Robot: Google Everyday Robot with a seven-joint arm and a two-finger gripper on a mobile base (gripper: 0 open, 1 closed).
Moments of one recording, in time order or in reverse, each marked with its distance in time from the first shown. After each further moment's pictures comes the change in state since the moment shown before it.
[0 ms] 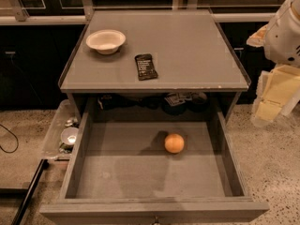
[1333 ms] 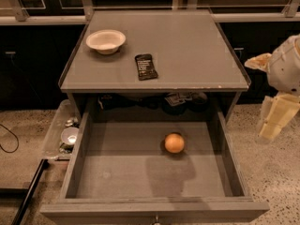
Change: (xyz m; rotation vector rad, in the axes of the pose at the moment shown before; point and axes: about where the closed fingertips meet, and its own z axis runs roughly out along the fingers) arm 0.032 0.003 0.054 -0.028 -0.109 -0.055
